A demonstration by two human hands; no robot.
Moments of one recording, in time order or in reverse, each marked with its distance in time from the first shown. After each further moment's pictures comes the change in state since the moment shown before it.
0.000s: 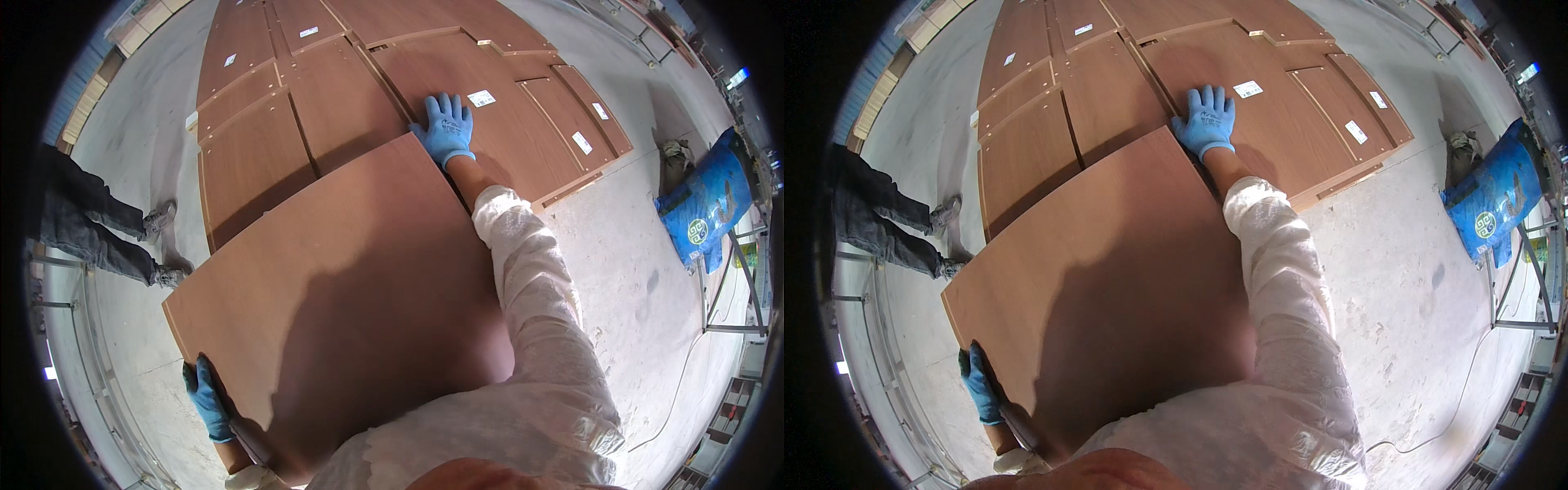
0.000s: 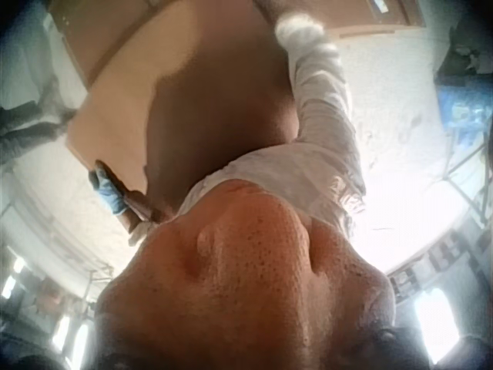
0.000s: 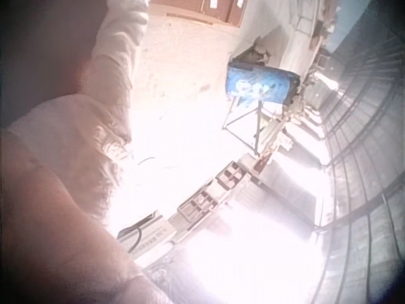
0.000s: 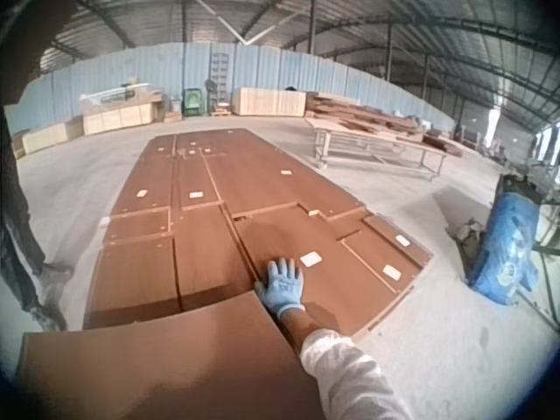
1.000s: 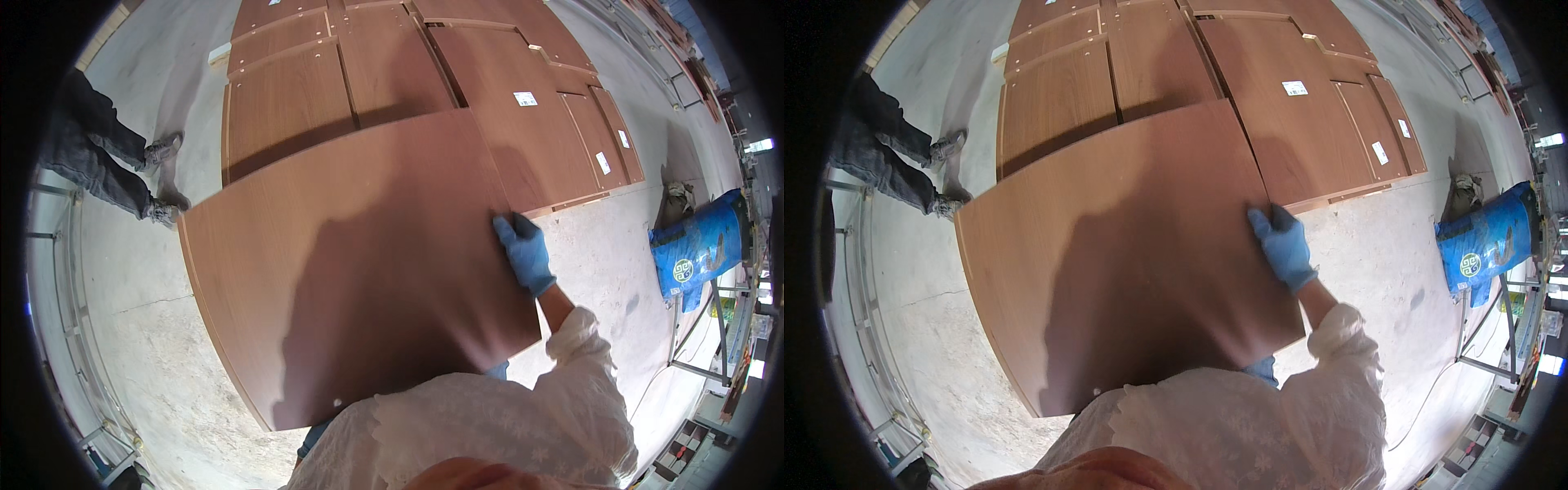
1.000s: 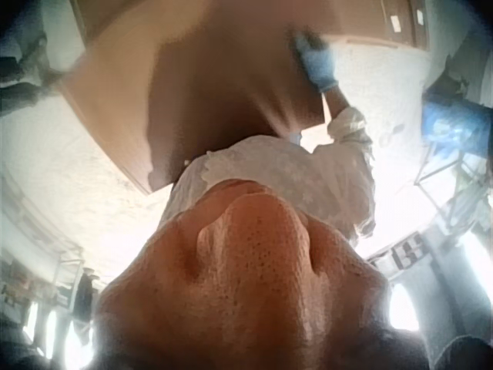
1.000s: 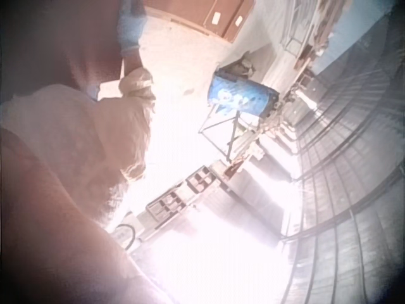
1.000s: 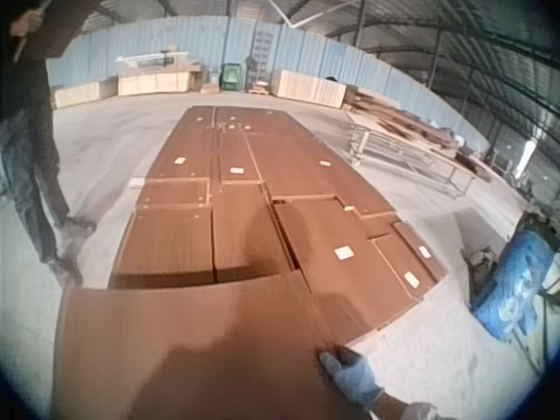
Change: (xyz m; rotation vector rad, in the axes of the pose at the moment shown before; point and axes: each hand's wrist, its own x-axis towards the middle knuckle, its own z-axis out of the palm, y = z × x) left_hand -0.248 -0.012 0.068 -0.802 -1.053 -0.938; right_hand -0.210 -0.008 -0.173 0.671 -0.429 0.433
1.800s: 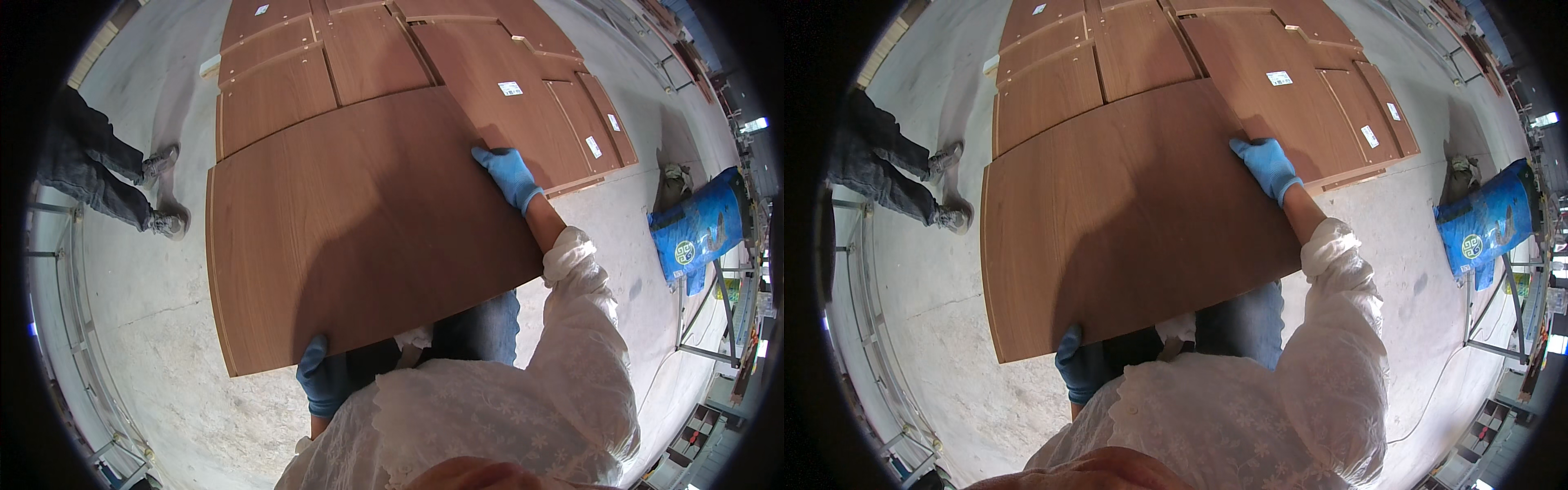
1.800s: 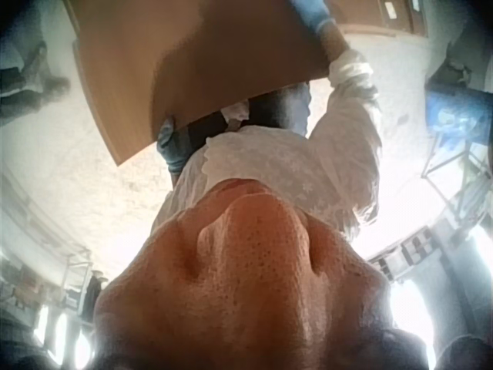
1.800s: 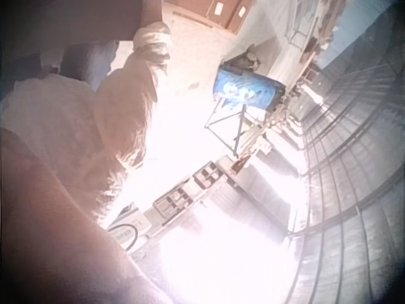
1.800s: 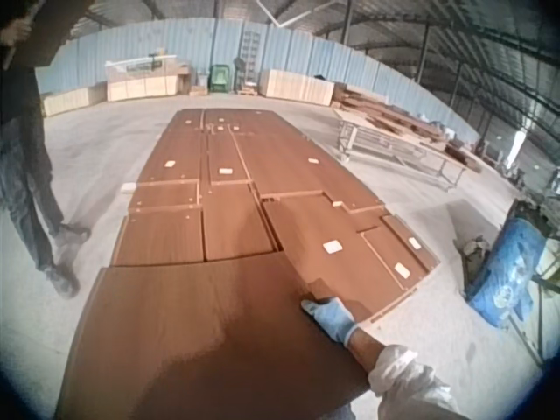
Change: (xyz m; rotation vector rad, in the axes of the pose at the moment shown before) left_hand 0.089 0.073 0.041 0.012 0.459 0.860; right_hand 0.116 -0.015 0.003 0.270 -0.171 0.049
